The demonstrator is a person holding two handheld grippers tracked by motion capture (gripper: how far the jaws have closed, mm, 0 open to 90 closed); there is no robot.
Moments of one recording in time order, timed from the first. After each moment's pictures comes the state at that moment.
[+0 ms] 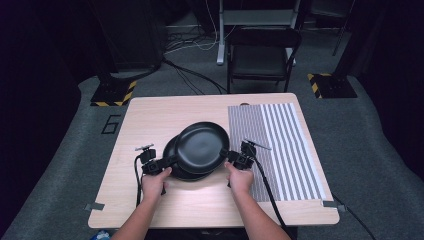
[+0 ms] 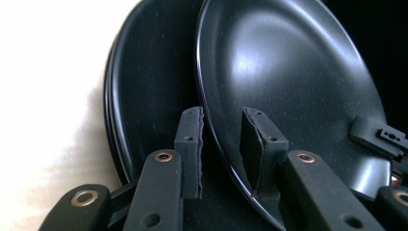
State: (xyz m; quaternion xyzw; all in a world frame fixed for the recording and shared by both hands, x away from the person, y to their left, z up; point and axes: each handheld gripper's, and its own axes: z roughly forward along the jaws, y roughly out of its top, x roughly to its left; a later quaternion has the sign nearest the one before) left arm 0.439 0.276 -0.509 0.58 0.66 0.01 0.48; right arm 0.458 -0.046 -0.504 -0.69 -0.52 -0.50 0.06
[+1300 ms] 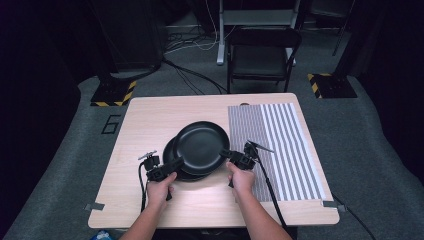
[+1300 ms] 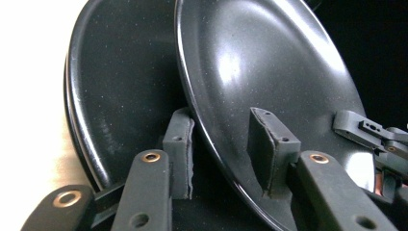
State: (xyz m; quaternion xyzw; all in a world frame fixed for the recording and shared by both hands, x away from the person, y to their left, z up) left arm 0.422 0.261 -0.521 0.56 0.64 0.05 0.53; right arm 0.462 -0.056 -0.516 -0.68 -0.49 -0.53 0.12
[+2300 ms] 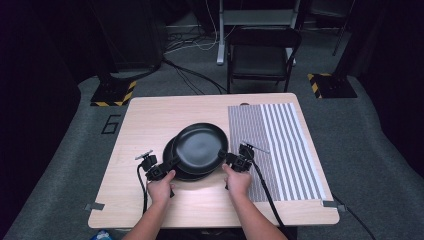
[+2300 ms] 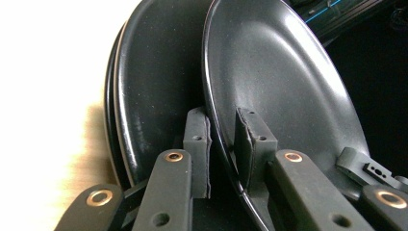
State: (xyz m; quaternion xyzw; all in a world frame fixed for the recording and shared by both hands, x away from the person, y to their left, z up) left arm 0.424 0.265 -0.522 0.49 0.70 0.03 0.52; right arm 0.452 -0.039 -0.511 -0.69 -0.51 -0.51 0.05
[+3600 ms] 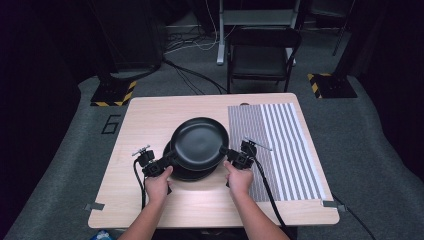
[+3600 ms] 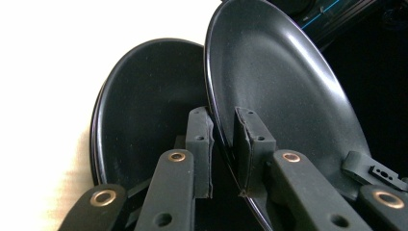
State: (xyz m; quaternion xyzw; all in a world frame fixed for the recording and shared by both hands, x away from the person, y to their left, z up) left arm 0.421 0.266 -0.491 0.51 0.67 0.07 0.53; right arm 0.448 -0.042 -0.487 -0.68 -0.51 -0.52 0.04
